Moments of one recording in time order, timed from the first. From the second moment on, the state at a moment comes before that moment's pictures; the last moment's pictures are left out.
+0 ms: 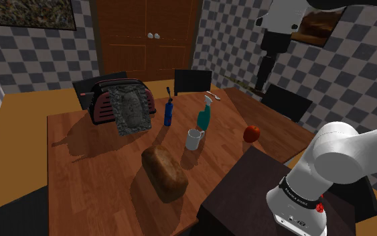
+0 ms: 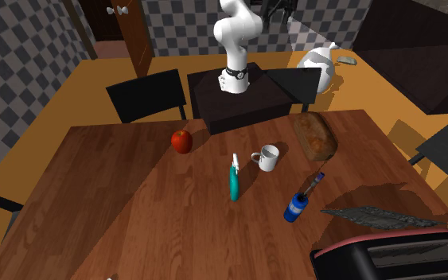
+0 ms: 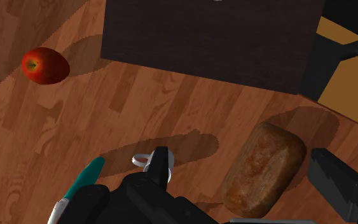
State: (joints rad) arm 0.02 -0.81 0.06 -2.36 0.02 1.47 -0.13
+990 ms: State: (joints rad) arm -0.06 -0.53 -0.06 -2.44 -0.09 1.90 -0.23
